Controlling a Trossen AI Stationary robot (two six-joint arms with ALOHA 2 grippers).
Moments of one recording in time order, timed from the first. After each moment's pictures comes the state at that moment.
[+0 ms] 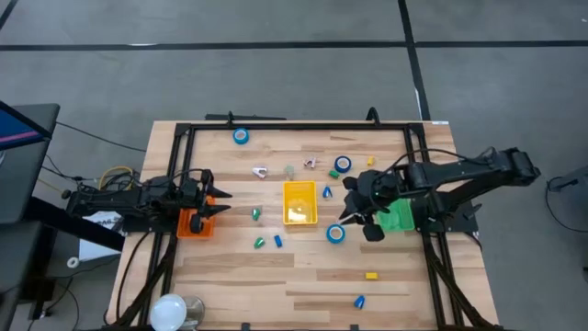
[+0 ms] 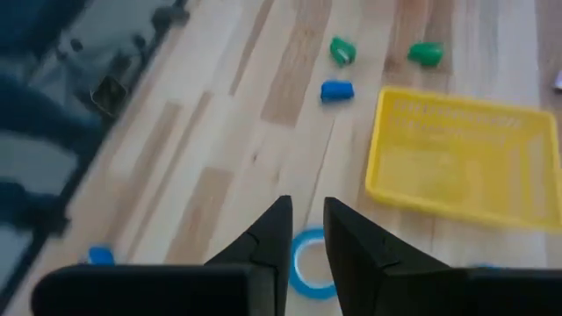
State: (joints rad) left arm 0.00 0.02 0.01 0.03 0.01 -0.09; right arm 0.14 1.21 0.98 -0.61 -0.18 -0.07
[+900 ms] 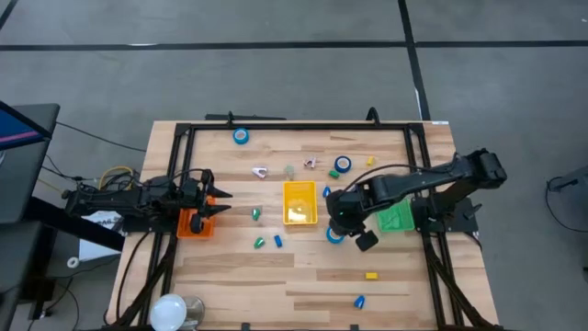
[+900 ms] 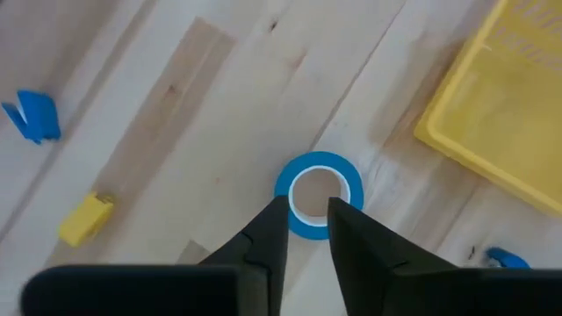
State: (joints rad) left arm 0.00 0.04 0.01 0.06 0.01 -0.09; right arm 0.19 1.55 1.15 -0.84 -0.15 -0.38
